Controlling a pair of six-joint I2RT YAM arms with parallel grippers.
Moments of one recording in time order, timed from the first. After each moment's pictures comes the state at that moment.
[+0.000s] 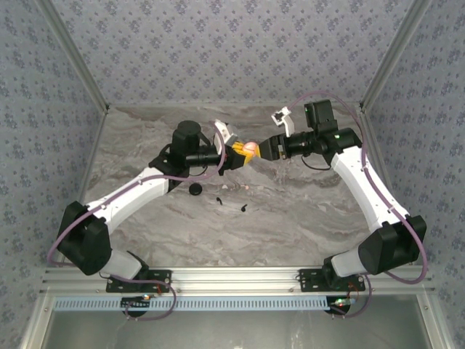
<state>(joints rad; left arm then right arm) -0.65 1.45 1.11 0.08 0.69 -0.02 0.30 1.42 1.41 -0.78 -0.84 0.08</state>
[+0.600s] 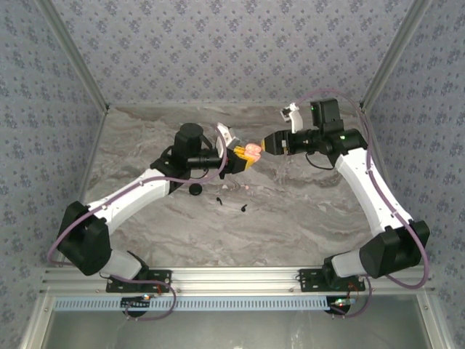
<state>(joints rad) -0.65 1.45 1.08 0.09 0.71 -0.05 0.26 1.38 1.41 -0.76 -0.69 0.15</state>
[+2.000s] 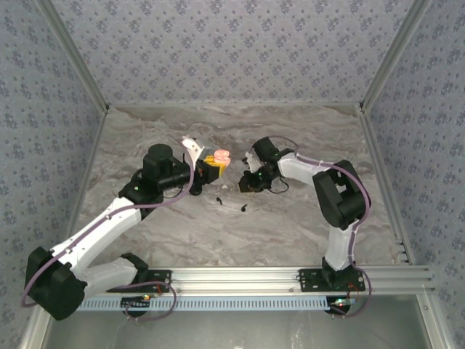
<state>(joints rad) -0.60 1.08 0.83 -0.01 0.48 -0.12 0.53 1.90 1.21 -0.52 -0.55 0.31</state>
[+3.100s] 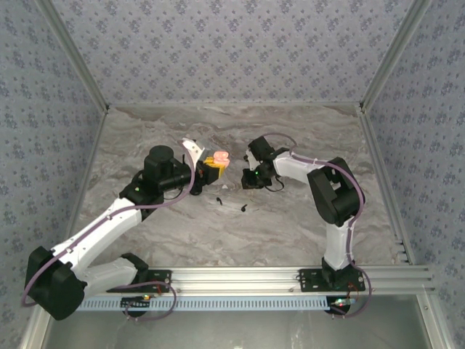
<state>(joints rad) -0.60 1.08 0.81 -0.01 0.45 -0.12 0.54 1.95 1.26 -0.52 -0.31 0.36</state>
